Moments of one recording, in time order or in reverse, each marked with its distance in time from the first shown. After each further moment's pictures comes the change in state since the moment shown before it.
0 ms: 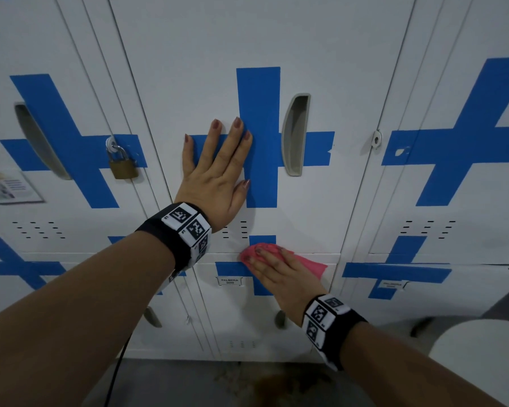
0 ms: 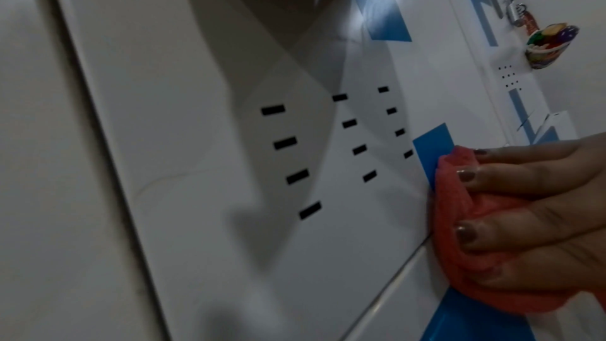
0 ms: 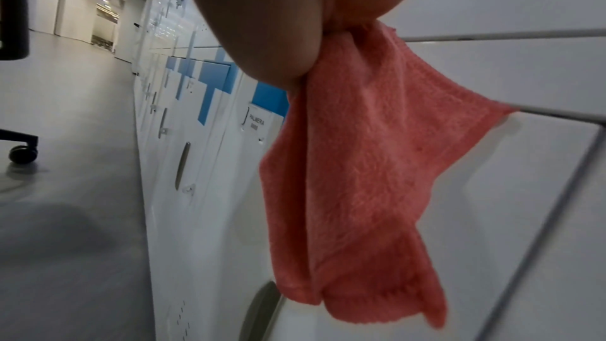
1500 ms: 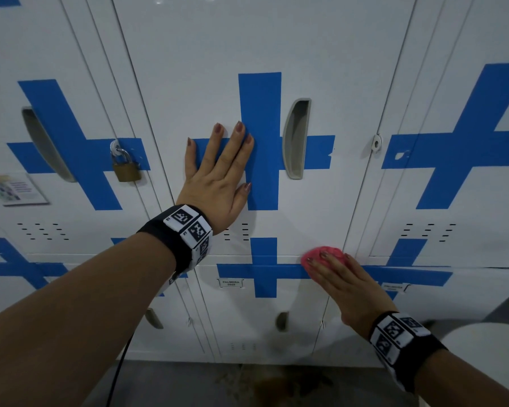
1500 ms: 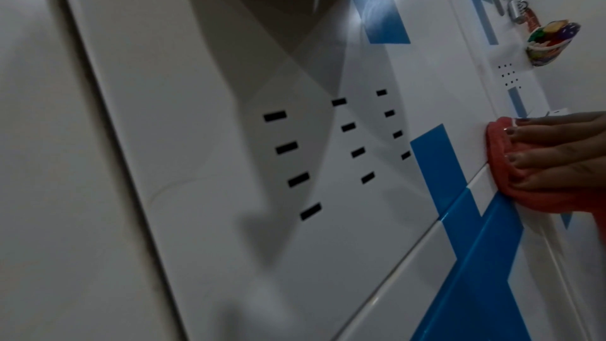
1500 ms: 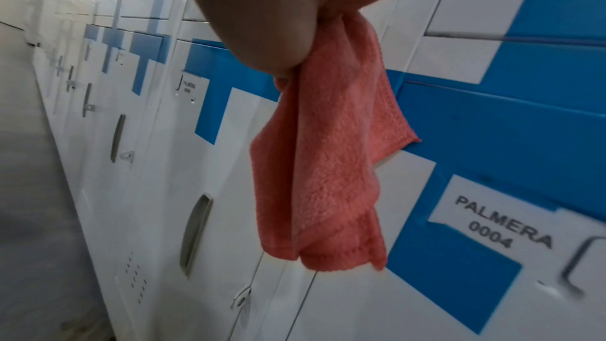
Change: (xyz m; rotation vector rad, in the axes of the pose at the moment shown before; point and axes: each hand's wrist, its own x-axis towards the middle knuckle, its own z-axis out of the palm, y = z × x) left_hand 0.000 0.000 -0.002 -0.012 -0.006 0.002; right_hand -0.071 0.053 0.066 0.075 0.202 0.145
